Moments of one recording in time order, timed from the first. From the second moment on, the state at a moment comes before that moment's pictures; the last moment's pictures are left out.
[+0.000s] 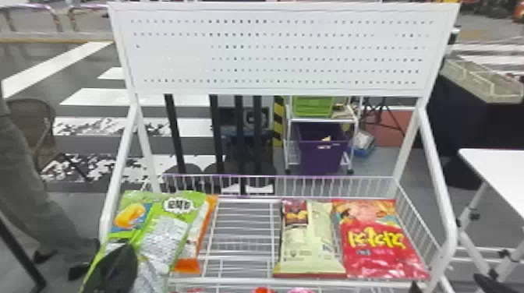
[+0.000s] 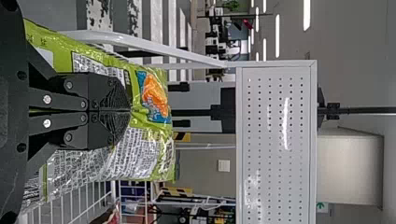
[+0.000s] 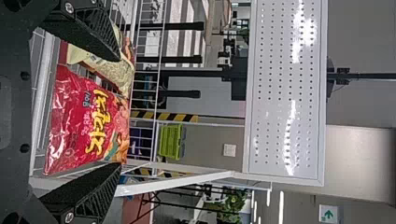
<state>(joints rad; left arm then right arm) 0.82 0.31 0.00 -2.45 0.19 0.09 0.19 0.89 -0.14 -0.08 -2.44 -0.09 0.05 0.06</state>
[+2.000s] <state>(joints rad) 0.83 0.31 0.00 -2.46 0.18 0.09 0.18 -0.02 -0.20 0.29 -1.71 -0.25 0.55 0.03</state>
